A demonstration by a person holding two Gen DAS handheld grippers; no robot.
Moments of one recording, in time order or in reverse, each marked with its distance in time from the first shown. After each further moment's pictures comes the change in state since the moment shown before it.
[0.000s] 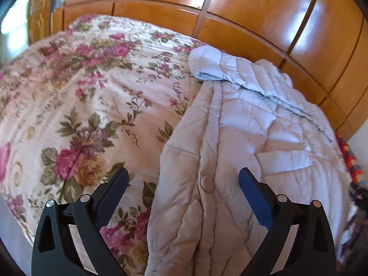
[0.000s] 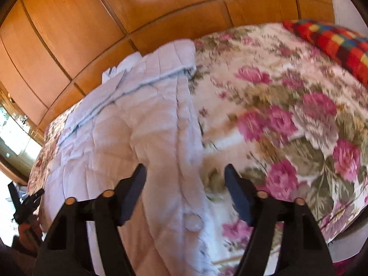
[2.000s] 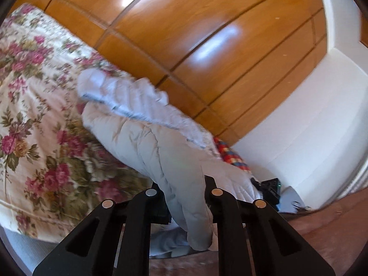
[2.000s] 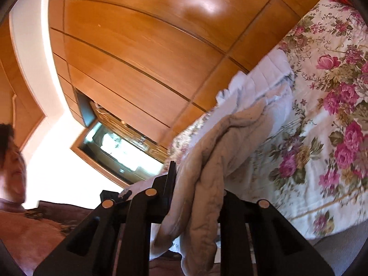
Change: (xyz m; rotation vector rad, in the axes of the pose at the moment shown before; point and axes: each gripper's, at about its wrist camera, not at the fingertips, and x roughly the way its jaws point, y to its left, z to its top) left arm -0.139 -0.028 -0.007 -0.024 -0.047 -0.757; right arm -0.091 -0.005 -0.035 0.133 -0.087 0.834
